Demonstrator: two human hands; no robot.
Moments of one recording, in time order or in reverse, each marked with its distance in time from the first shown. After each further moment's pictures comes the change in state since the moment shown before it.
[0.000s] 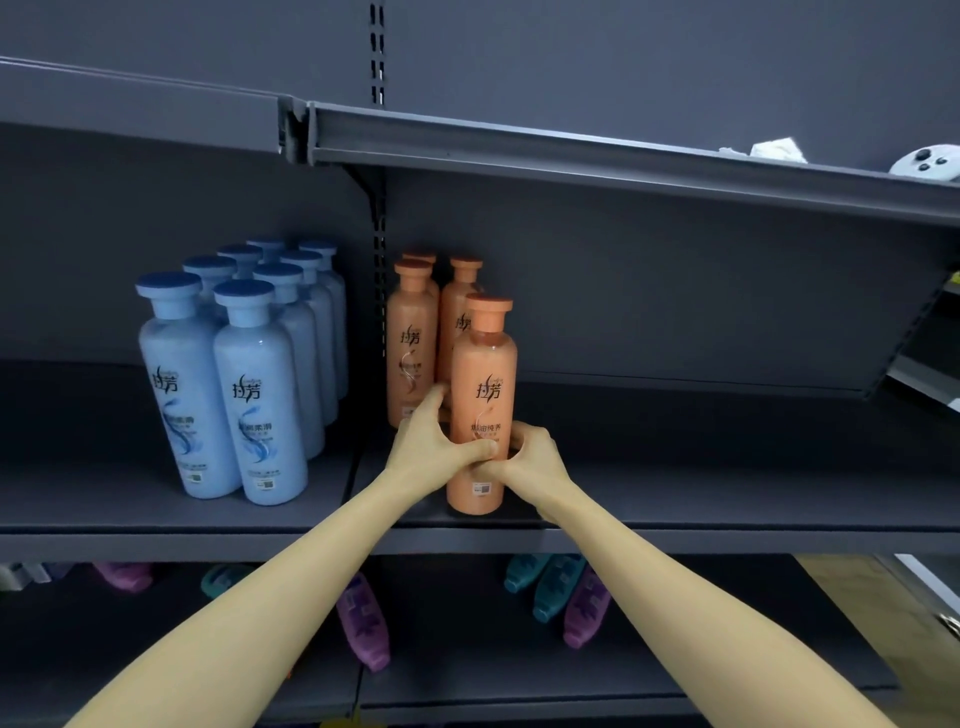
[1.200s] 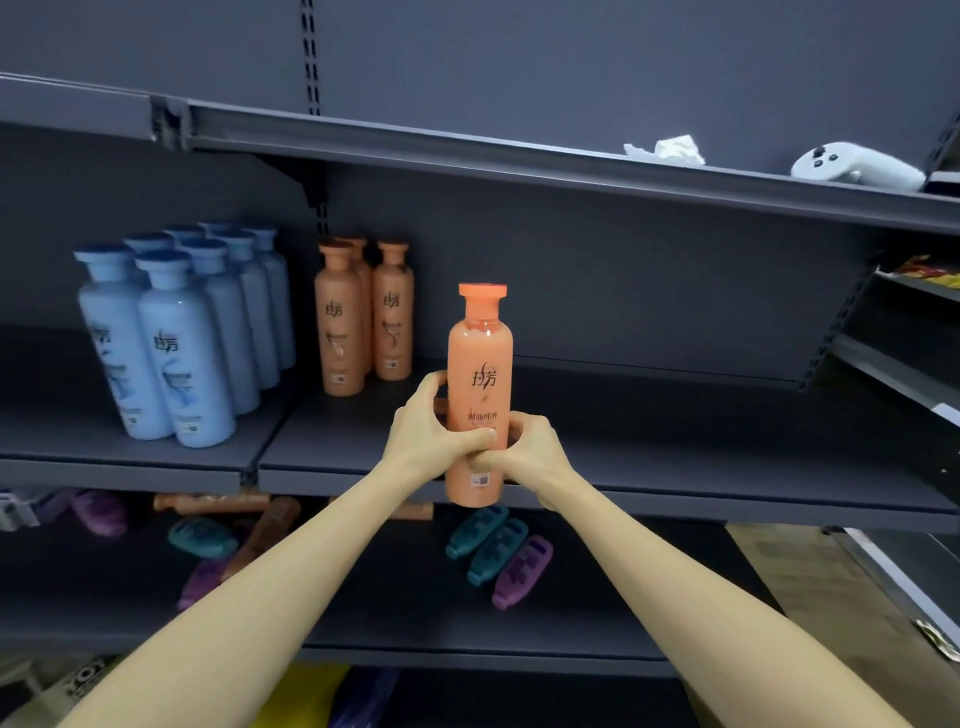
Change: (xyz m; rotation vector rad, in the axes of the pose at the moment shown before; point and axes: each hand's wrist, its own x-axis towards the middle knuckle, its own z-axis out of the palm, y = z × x) left_hand -0.062 0.082 0.100 -0.008 0.056 -0.040; right_hand -0.070 0.026 -0.116 0.010 -0.083 -0.022
